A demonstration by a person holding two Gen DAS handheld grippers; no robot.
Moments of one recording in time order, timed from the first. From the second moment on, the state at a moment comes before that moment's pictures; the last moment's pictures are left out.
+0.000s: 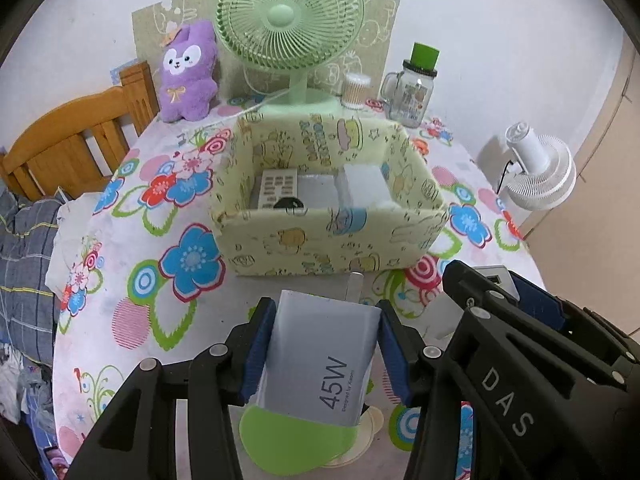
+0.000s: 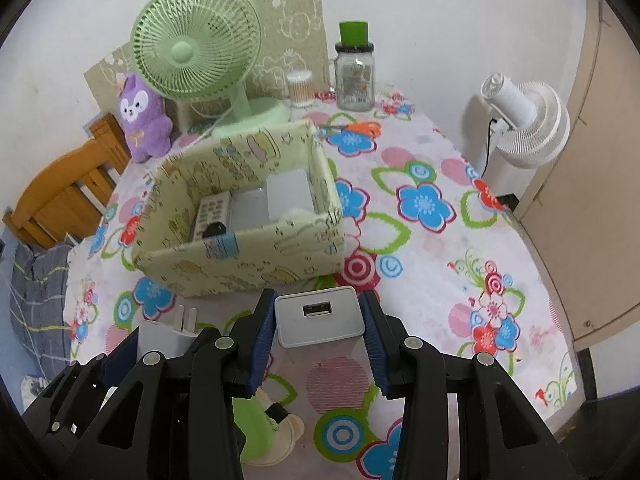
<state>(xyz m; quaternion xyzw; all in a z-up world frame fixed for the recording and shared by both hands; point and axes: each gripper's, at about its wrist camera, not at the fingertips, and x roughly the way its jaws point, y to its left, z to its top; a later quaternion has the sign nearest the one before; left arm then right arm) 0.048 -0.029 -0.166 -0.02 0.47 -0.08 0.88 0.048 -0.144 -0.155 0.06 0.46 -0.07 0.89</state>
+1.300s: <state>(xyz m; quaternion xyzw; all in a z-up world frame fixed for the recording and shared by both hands) 0.077 -0.036 -0.090 -0.02 0.43 -0.07 0.90 0.080 -0.143 -0.072 0.03 0.40 -0.04 0.92</state>
